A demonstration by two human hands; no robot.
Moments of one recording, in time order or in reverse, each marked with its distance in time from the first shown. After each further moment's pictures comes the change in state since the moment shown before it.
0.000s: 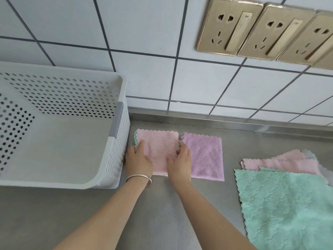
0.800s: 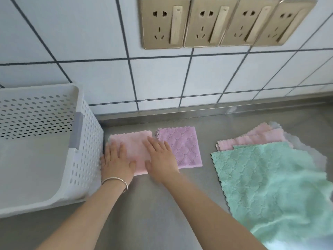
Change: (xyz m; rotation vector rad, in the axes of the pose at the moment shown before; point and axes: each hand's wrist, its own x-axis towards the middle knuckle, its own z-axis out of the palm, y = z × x) left_hand 0.006 -0.010 -0.014 0.533 -0.123 0.245; right_hand 0.005 0.002 -0.015 -0.674 -0.167 -0.505
